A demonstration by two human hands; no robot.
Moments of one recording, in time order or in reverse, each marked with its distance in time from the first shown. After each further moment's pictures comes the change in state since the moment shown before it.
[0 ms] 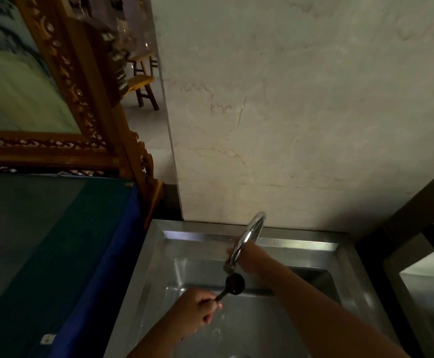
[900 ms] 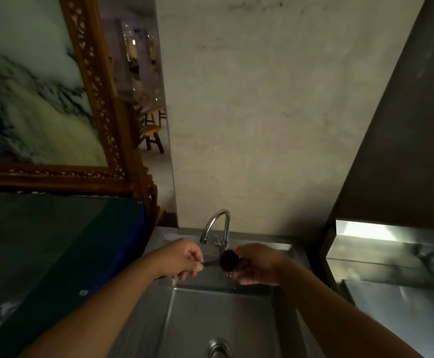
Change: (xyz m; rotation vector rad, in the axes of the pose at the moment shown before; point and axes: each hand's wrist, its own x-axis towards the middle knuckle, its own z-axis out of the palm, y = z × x) left_hand -0.186 0.155 0.015 0.324 0.010 0.109; right_hand -0.278 0.017 -0.084 0.878 -0.354 -0.001
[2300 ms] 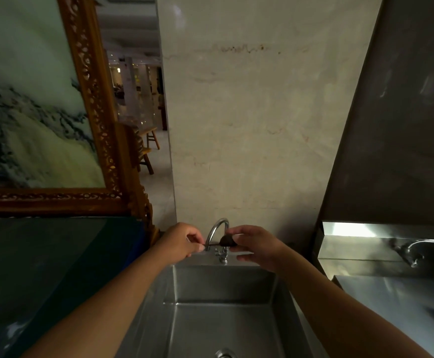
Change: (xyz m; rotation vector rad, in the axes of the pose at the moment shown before) left_hand -0.033 0.020 -0.029 0.097 0.359 0.228; right_hand -0.056 -0.028 0.054 -0.110 0.216 -0.371
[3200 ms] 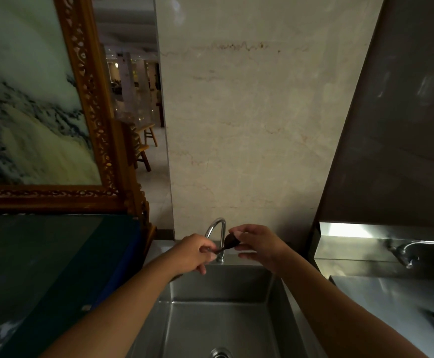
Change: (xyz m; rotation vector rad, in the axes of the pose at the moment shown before) left_hand -0.004 0.017 0.033 -0.040 -0.191 -0.044; right_hand -0.007 -0.005 -0.008 0.008 0.106 -0.036
